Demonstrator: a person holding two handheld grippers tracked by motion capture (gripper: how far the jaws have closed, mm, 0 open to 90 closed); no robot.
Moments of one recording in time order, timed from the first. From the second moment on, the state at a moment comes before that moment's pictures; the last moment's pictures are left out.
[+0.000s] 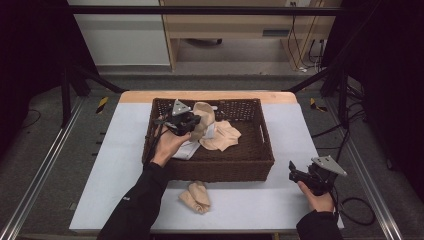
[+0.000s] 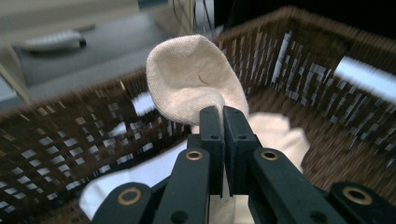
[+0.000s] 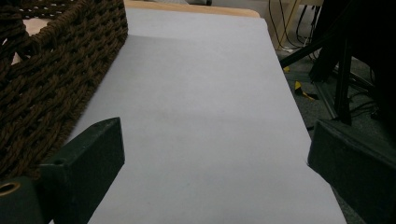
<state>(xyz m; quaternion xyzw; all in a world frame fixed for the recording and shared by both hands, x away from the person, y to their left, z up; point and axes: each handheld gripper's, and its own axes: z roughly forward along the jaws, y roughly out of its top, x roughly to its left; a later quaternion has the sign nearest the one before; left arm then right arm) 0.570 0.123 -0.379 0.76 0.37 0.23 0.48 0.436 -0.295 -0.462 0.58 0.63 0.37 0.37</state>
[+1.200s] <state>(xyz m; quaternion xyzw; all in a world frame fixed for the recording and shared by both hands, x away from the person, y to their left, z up) 0.446 0.160 -0.286 0.69 0.28 0.24 0.62 0.435 -0.295 -0.462 0.58 0.63 0.36 0.37</state>
